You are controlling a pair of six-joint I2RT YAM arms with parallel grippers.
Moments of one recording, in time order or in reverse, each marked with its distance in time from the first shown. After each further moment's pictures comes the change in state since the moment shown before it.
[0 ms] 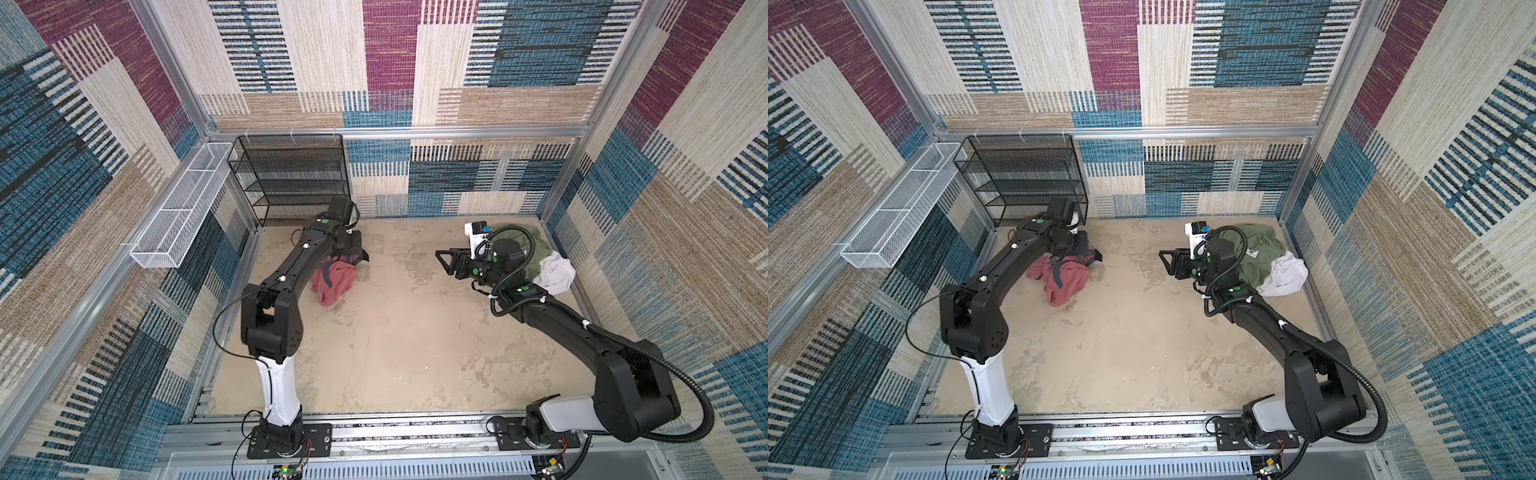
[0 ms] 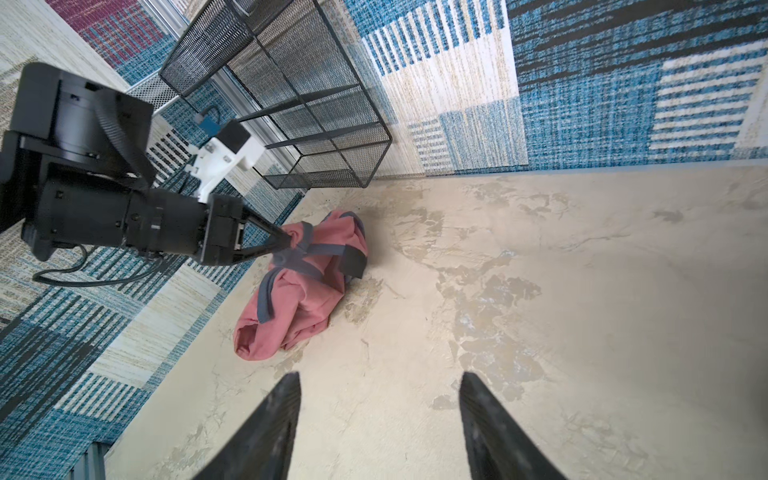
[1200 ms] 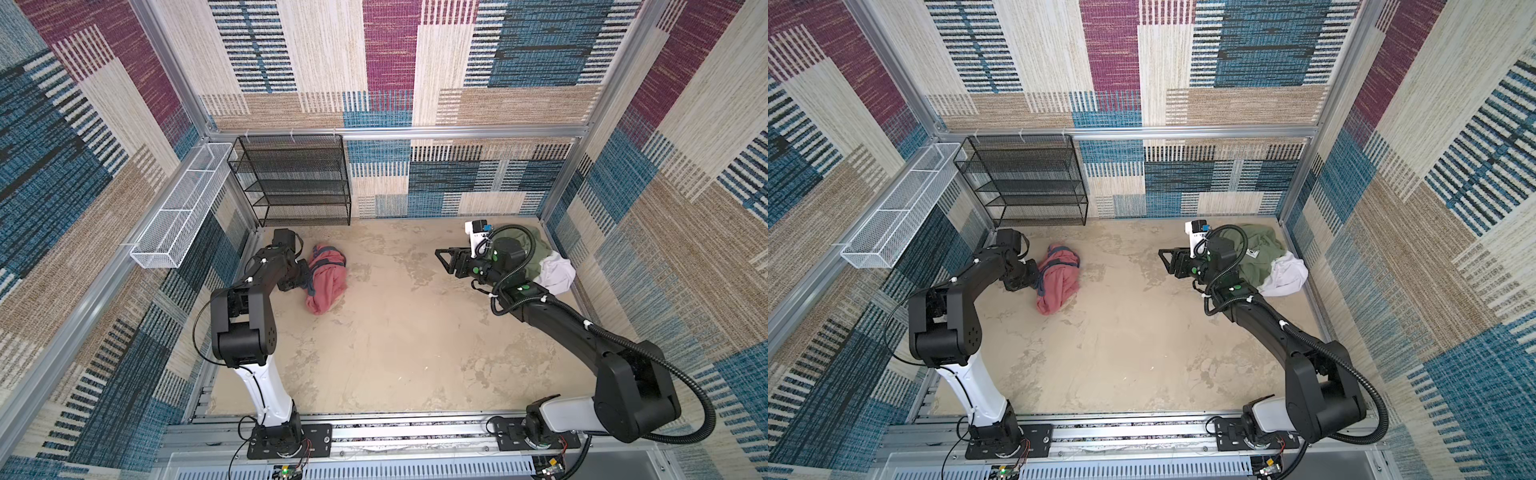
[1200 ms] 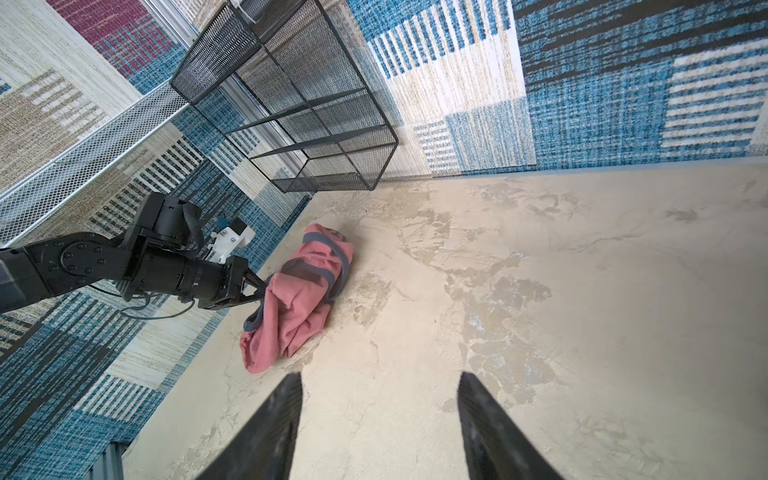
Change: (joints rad) left arm 0.328 -0.002 -0.354 0.138 -0.003 -0.057; right arm 0.001 0.001 0.016 -0.012 -0.008 0.022
